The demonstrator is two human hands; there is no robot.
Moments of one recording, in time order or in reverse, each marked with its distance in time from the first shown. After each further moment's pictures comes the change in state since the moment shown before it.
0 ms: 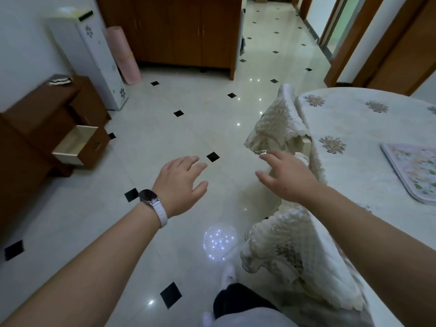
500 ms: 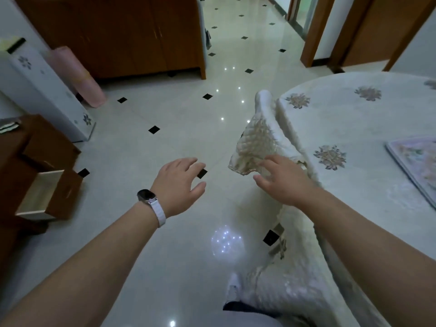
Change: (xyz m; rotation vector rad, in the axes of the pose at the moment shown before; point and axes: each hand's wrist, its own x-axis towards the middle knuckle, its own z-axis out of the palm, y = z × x) left_hand 0.257 -0.025 0.044 0.044 -0.131 0.148; right_hand 0.164 0.118 0.012 0.136 -0.002 0.213
